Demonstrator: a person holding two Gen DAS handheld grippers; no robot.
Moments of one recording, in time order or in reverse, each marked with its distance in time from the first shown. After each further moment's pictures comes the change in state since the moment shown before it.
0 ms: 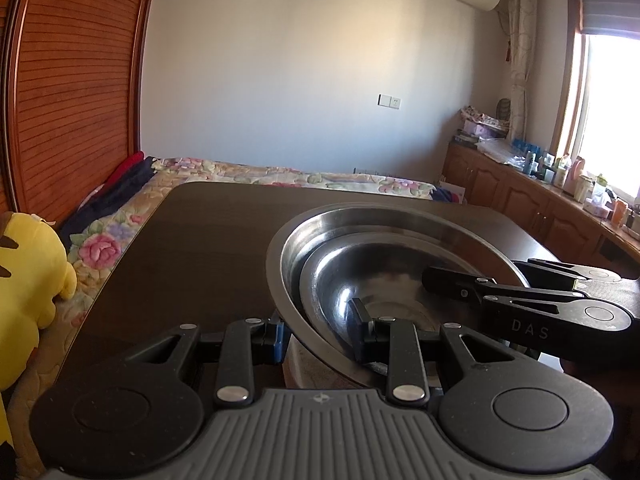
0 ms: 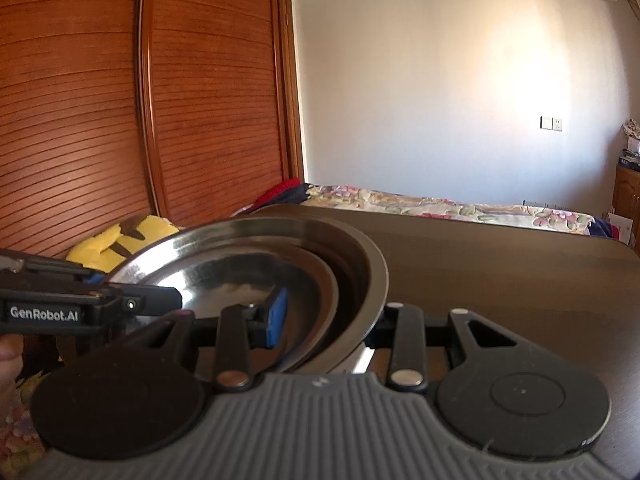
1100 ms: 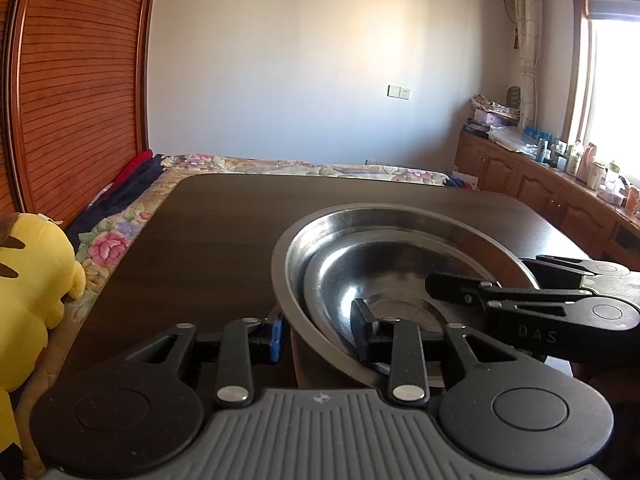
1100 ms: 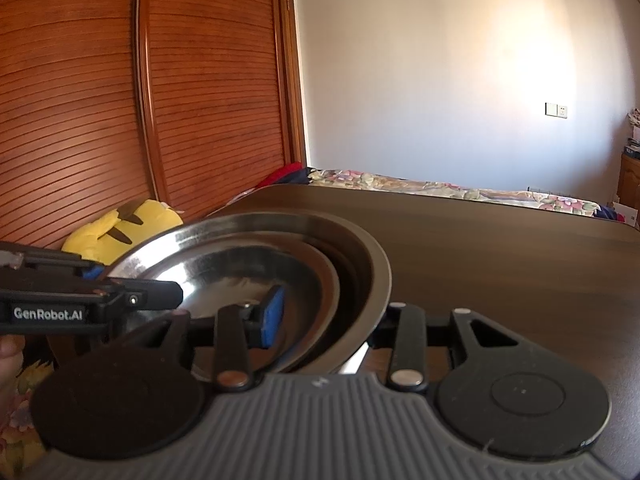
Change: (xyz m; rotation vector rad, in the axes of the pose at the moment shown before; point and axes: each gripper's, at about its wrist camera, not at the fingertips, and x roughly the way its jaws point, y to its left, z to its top) left arm 0.007 -0.004 -0.009 0.028 0.015 0.053; right arm 0.013 0.001 -0.007 0.003 0.041 0.018
